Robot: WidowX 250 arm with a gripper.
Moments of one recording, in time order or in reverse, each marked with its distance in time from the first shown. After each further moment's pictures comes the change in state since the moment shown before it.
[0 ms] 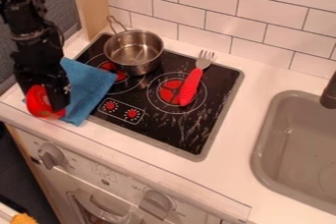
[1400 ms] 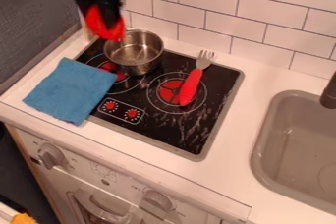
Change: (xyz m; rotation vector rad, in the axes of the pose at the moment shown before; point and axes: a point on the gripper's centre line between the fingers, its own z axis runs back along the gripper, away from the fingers) arm 0.111 -0.035 0.087 -0.027 -0.229 -0.027
